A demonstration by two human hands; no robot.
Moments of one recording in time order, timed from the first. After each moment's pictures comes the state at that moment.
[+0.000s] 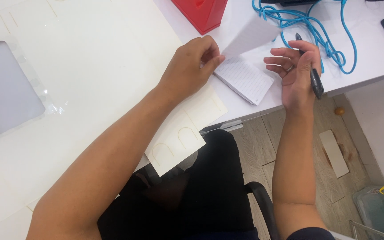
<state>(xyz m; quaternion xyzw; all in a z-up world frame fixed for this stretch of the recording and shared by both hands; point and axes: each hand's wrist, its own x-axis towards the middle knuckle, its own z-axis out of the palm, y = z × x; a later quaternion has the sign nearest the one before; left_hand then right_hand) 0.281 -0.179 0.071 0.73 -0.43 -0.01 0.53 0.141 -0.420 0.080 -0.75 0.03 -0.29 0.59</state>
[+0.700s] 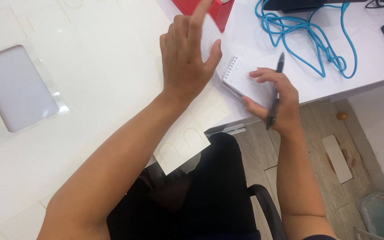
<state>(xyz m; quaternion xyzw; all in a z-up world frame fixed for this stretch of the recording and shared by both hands) 0.276 -0.175 0.073 0.81 -0.30 0.27 0.44 0.115 -0.365 0.092 -0.92 -0.09 -0.25 0.28</state>
